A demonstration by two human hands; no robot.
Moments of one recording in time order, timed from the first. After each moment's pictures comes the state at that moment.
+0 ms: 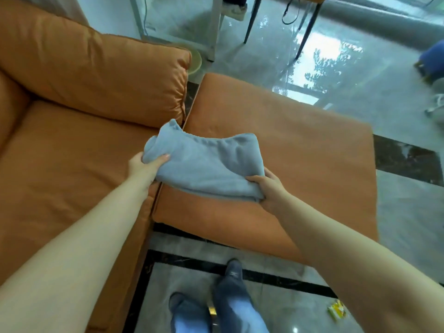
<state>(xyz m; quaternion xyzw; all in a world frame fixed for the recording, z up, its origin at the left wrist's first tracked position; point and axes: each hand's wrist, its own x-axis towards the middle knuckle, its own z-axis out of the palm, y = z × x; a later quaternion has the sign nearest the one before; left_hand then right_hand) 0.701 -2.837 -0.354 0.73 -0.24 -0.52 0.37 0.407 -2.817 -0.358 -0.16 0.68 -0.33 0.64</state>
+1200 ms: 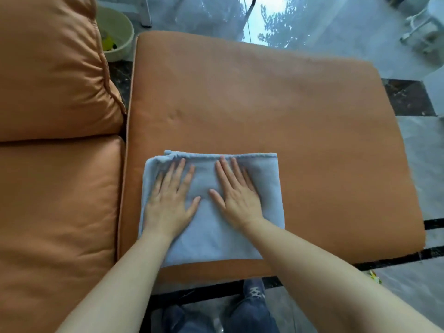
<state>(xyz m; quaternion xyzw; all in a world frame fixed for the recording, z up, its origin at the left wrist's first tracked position) 0.614 -2.880 -0.609 0.49 -0.87 -0.10 -0.02 0.422 -2.838 -0.601 -0.69 0.71 -0.03 0.12</state>
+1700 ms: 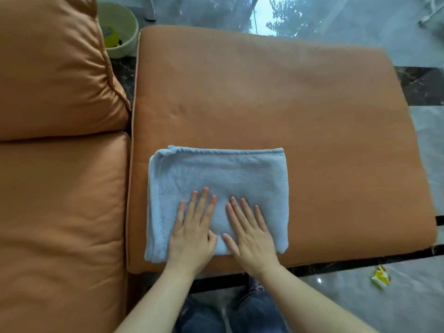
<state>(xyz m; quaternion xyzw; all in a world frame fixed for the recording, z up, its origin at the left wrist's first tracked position) 0.598 -2.789 -0.596 0.49 -0.86 -0.11 -0.04 0.424 -2.725 -0.607 -0.72 0.68 0.02 0.12</state>
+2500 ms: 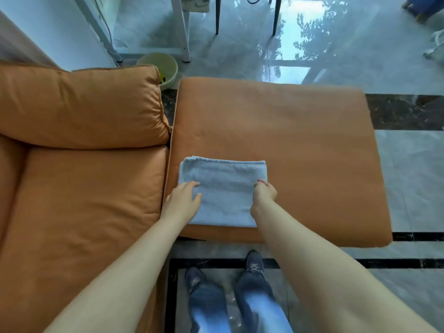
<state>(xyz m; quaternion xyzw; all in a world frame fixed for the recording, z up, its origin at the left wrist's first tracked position) 0.612 -2.822 -0.367 0.65 -0.67 -0.36 -0.03 0.410 -2.808 -0.373 0.11 0.76 -0.42 0.48</state>
